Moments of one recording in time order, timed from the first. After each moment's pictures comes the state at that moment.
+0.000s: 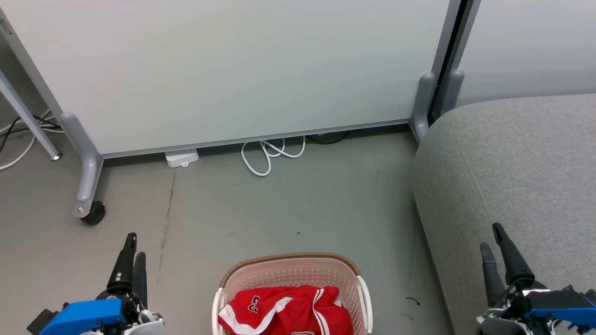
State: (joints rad) left arm -0.06 0.04 0.11 0.29 -1.61 -0.13 0.11; right arm -0.07 -0.04 -0.11 0.29 1.61 0.13 0.11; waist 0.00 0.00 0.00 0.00
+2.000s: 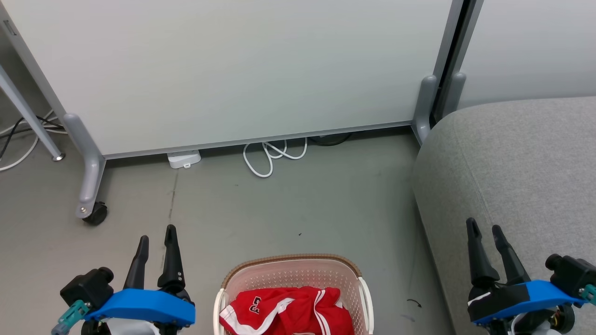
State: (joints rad) left arm -0.05 0.07 -0.07 0.26 -0.64 -0.06 -0.13; right arm -0.07 -0.04 -0.06 0.25 0.54 0.13 -0.12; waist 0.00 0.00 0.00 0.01
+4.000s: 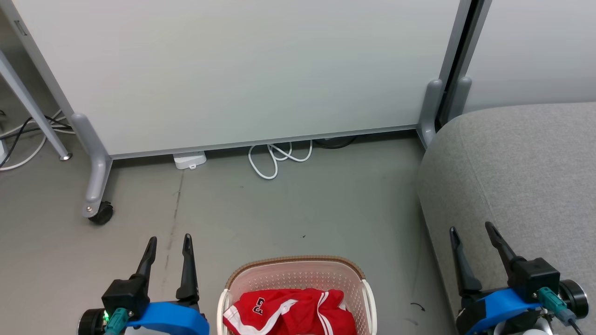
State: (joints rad) left arm -0.05 0.07 -0.10 0.34 -0.23 -0.04 -0.26; right arm -0.06 -0.05 -0.06 0.27 0.00 0.13 -0.21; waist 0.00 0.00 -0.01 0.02
